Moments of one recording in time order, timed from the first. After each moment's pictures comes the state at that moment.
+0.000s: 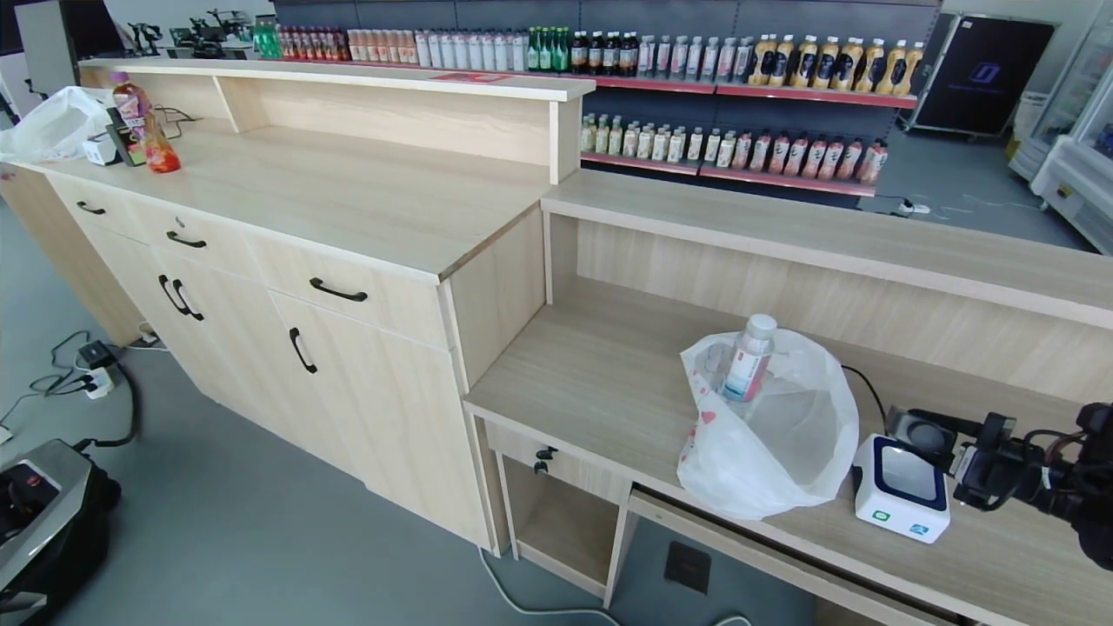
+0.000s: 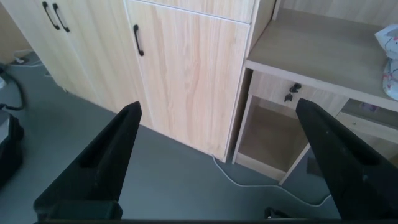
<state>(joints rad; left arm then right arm) 0.00 0.00 0.00 0.00 0.00 0.00 -0.51 2.27 -0.62 -1.31 0.97 -1.51</state>
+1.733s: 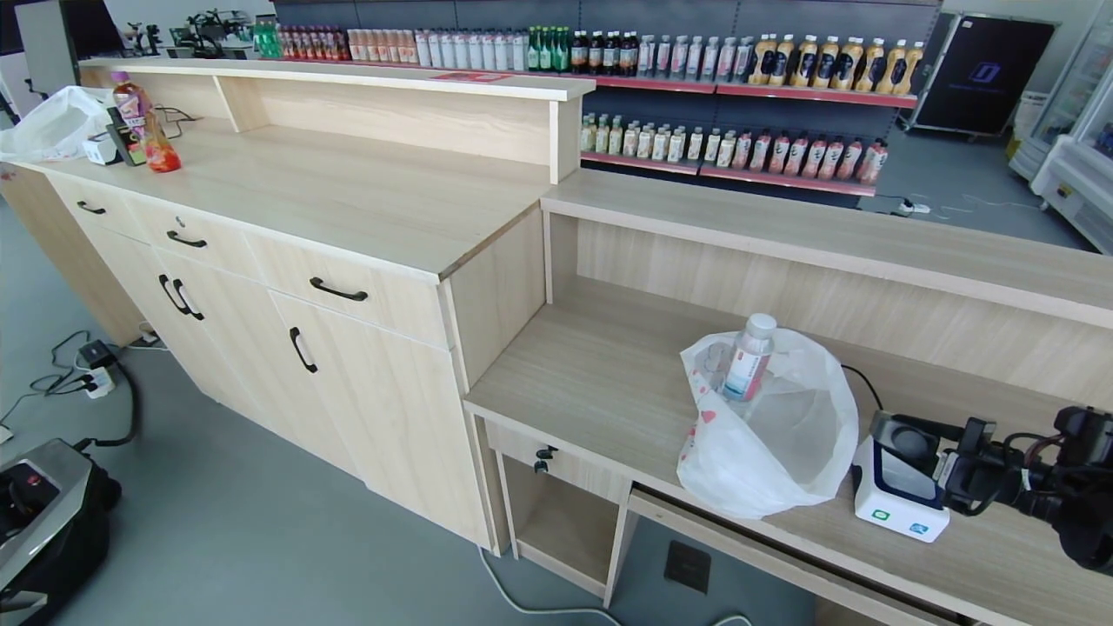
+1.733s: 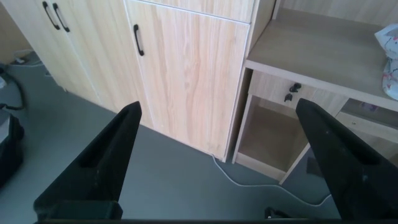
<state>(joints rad) 0.00 0.00 0.00 0.00 0.00 0.00 -0.48 2.31 -0.64 -1.31 0.97 -1.53</state>
